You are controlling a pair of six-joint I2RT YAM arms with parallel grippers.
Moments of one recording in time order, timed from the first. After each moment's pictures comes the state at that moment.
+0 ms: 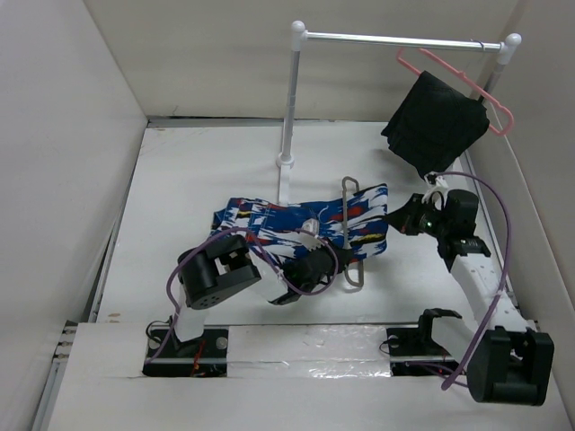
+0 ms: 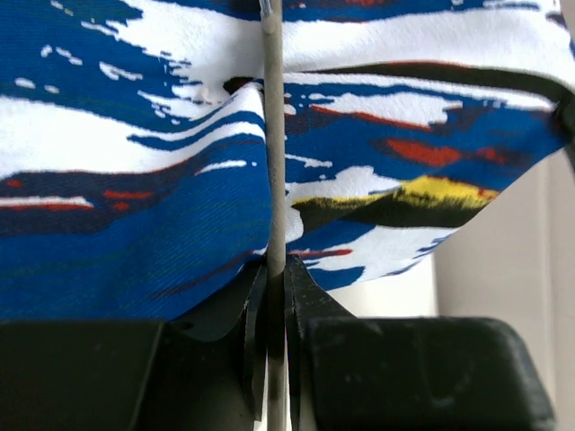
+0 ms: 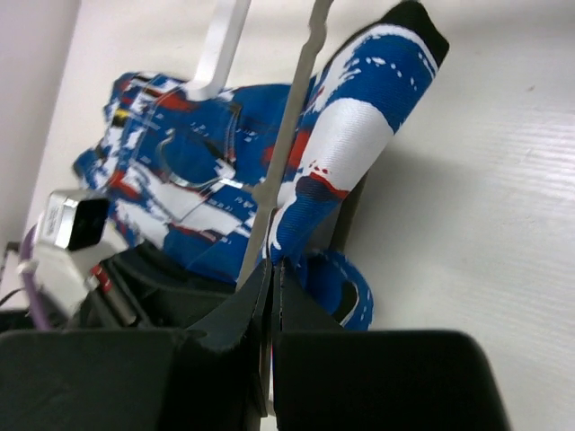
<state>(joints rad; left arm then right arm) -1.18 1.91 0.70 0.86 -0.47 -1.22 -0.08 0.96 0.58 -0.12 -0.67 0.35</state>
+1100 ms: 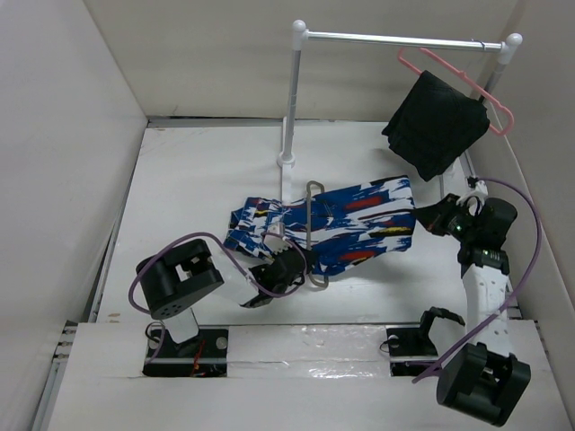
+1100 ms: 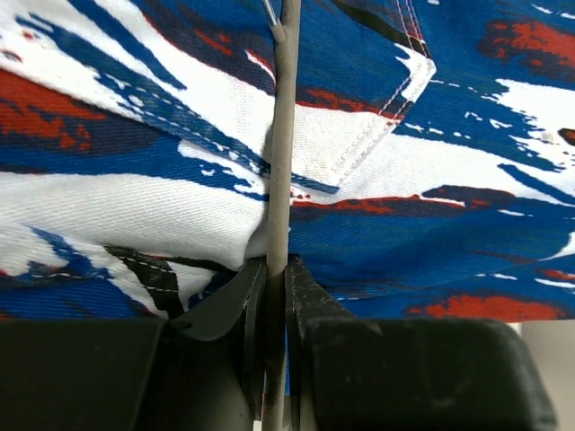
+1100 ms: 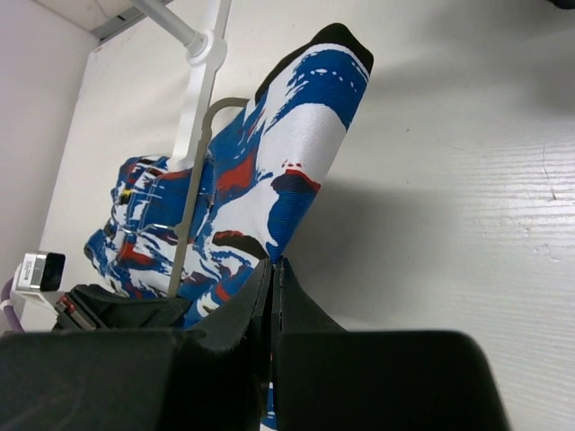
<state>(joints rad) -1.11 1.67 0.47 0.67 -0.58 -1.22 -0.38 0.84 0.59 -0.16 -0.75 0.36</state>
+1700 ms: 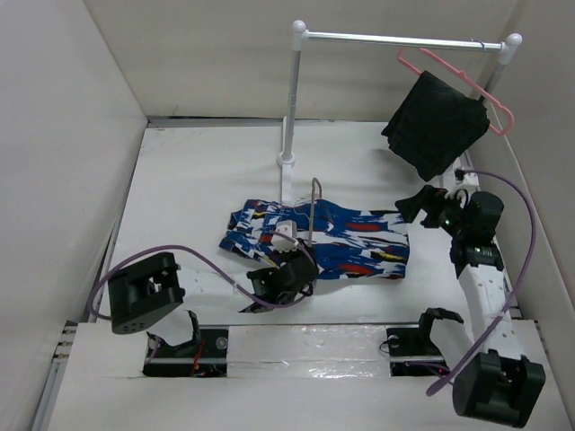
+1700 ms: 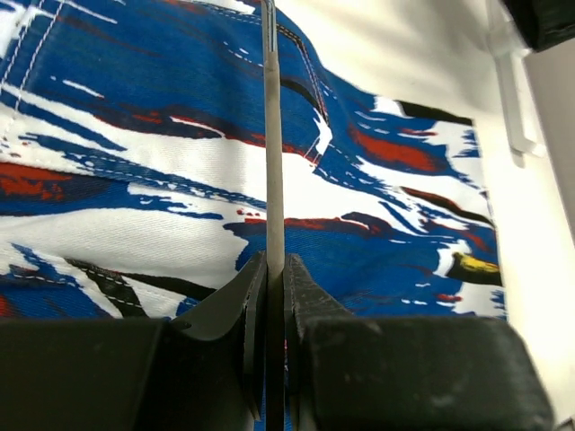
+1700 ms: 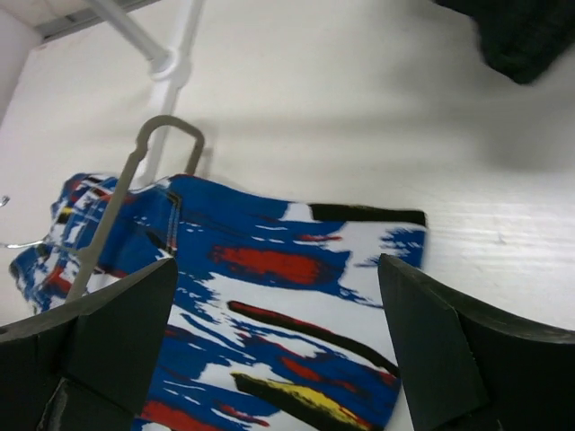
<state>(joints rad) -1.26 1.48 0.59 0.37 -0.86 -0.99 -0.25 0.85 0.60 -0.10 -0.58 0.28</state>
